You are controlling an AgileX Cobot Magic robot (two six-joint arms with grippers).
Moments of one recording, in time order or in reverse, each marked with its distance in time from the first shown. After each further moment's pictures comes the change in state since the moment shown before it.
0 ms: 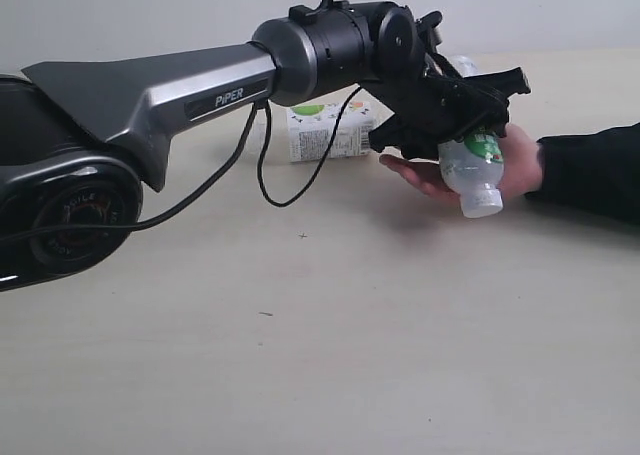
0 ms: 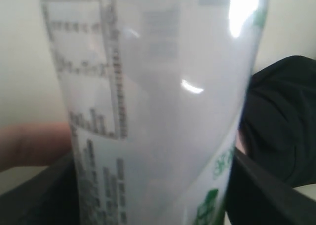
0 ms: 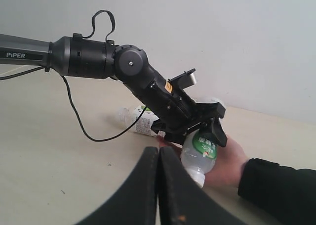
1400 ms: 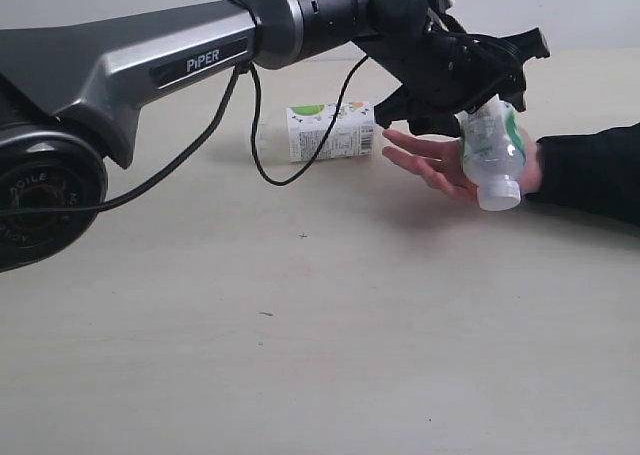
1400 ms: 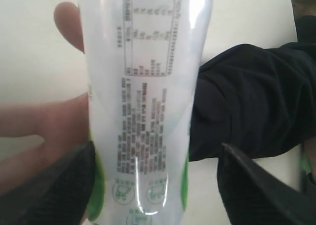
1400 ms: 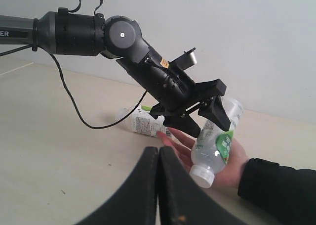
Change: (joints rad) left arm -0.002 -0.082 0.000 -0.054 0.074 0.039; right arm 0.000 0.000 0.000 0.000 0.000 0.000
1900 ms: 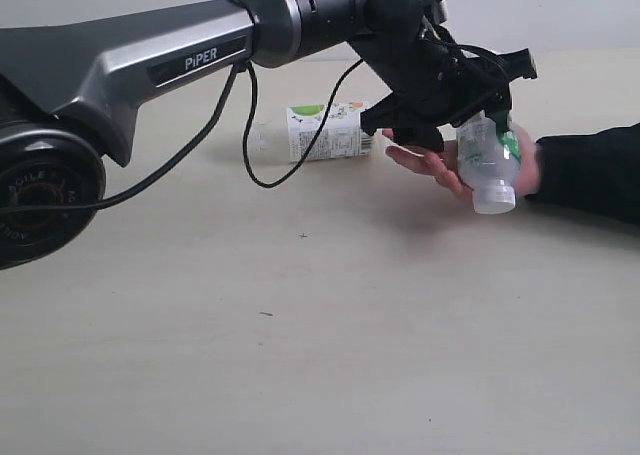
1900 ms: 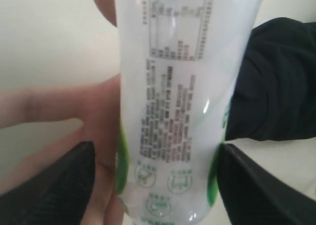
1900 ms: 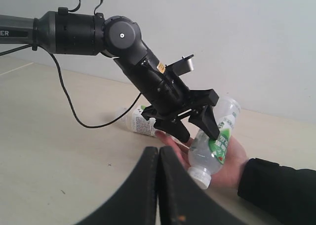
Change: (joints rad) left arm 0.006 0.000 -0.002 0.051 0.102 0.002; right arm 0.000 0.000 0.000 0.000 0.000 0.000
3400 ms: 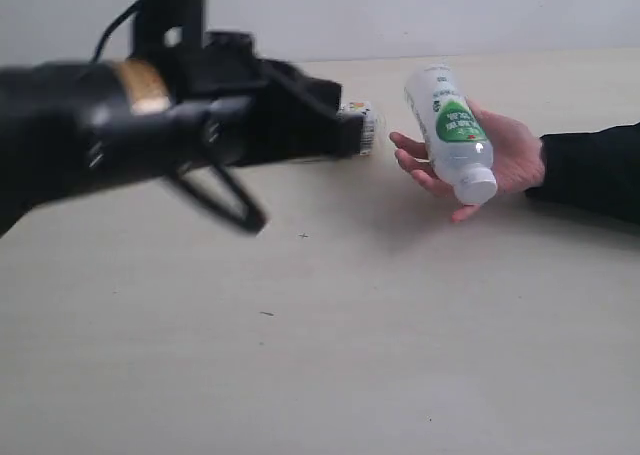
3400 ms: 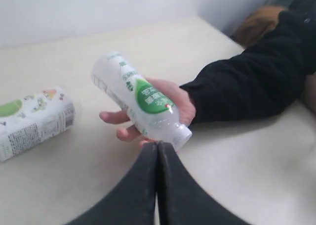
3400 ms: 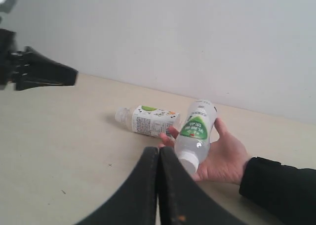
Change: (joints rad) left arm -0.109 -1.062 1.479 0.102 -1.050 0.441; right arm 0.000 0.000 0.000 0.000 0.000 0.000
